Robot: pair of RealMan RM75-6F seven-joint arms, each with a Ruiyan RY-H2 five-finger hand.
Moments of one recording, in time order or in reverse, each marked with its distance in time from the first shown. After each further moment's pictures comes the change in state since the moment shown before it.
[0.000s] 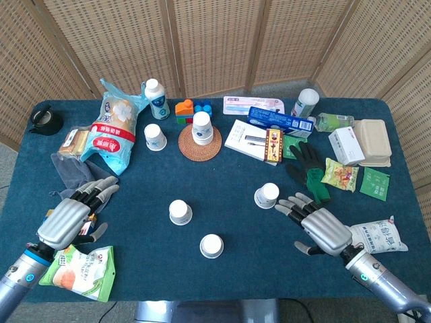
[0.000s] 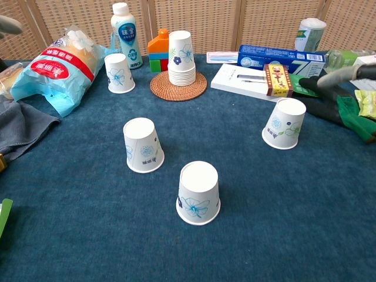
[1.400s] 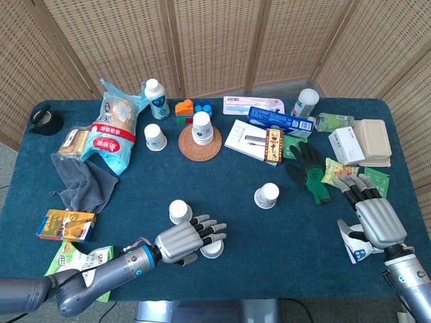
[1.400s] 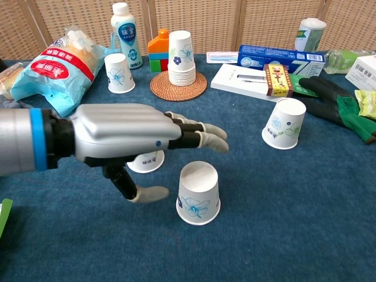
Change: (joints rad) left arm -0.409 -0.479 -0.105 0.103 -0.156 -0.508 0.409; right arm -0.175 0.048 0.066 -0.004 0.223 0.193 -0.129
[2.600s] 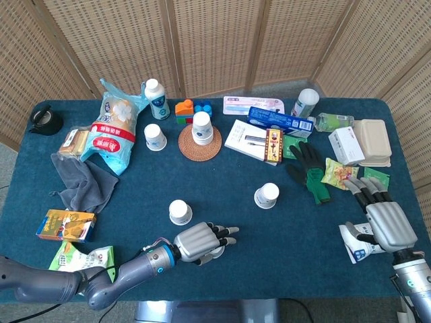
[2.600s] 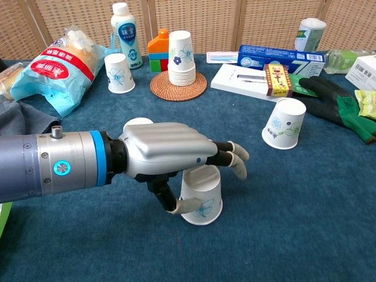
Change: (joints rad) left arm -0.094 -0.187 0.021 0.153 -0.089 0.036 0.001; right arm -0.042 0.001 0.004 0.031 0.001 0.014 0.045
